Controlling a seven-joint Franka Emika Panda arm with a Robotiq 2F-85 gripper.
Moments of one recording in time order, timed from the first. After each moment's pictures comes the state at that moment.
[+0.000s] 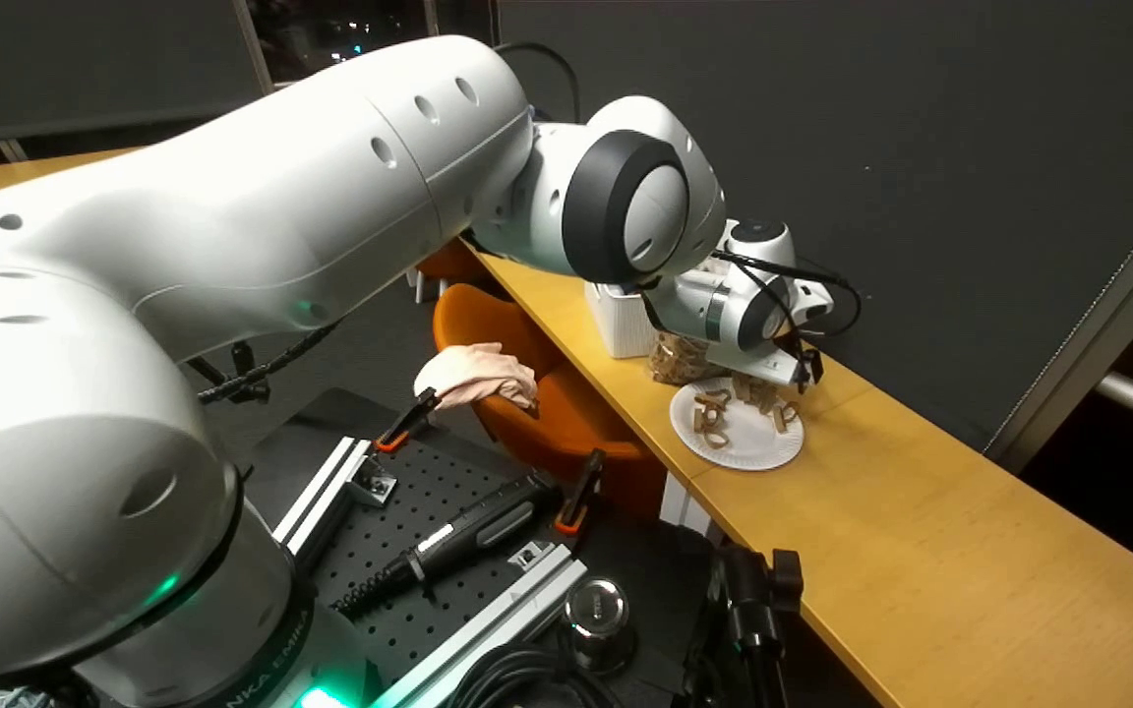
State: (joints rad) arm -0.22 1.35 -0.16 -1.09 -0.05 2.81 0.00
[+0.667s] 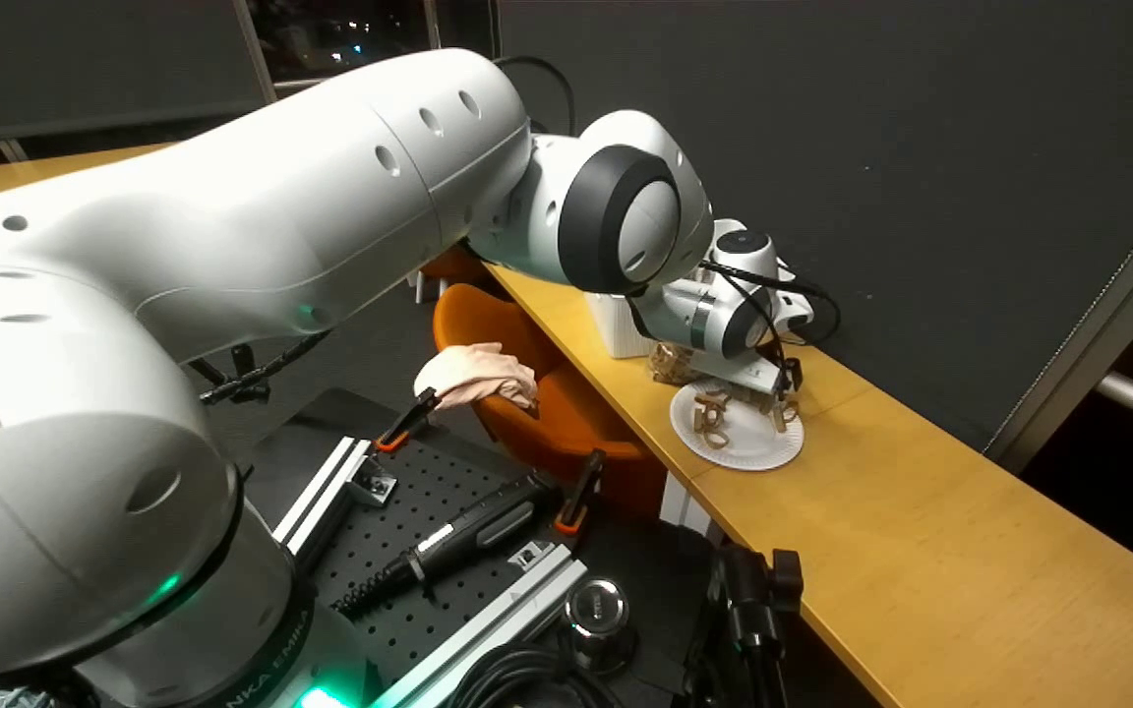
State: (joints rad) arm -0.21 1.38 -0.14 -1.09 -0.05 2.81 -0.01
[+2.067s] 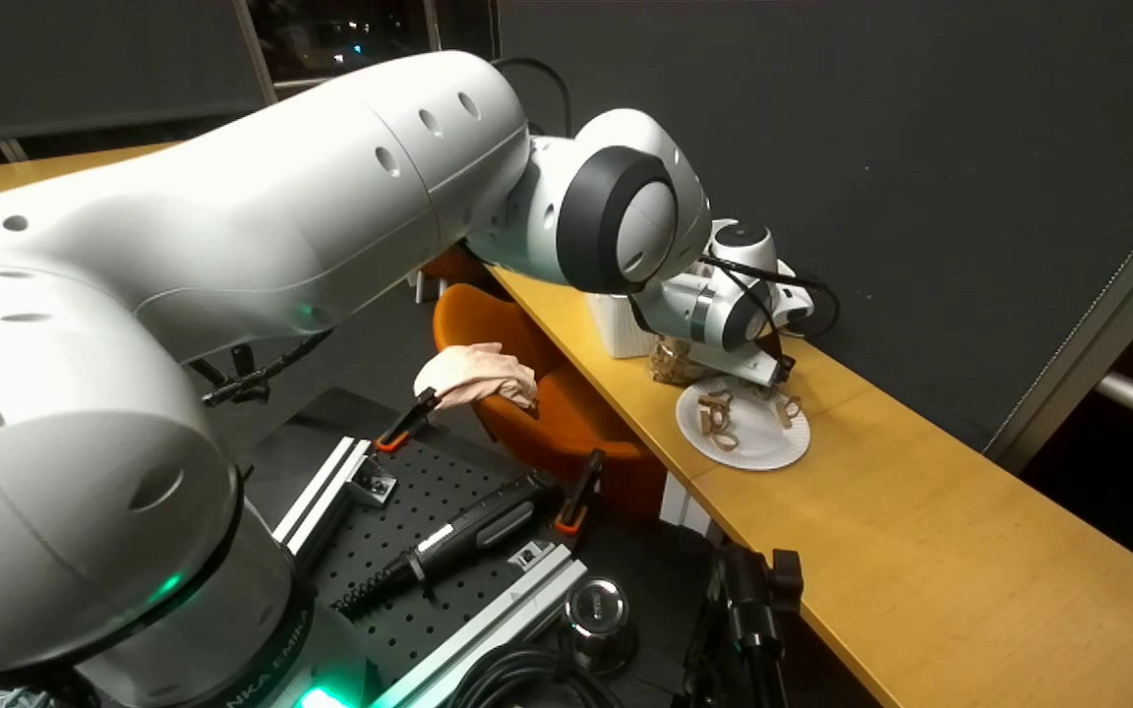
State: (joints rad) arm -0.20 1.38 -0.14 -1.07 -0.05 2.81 0.04
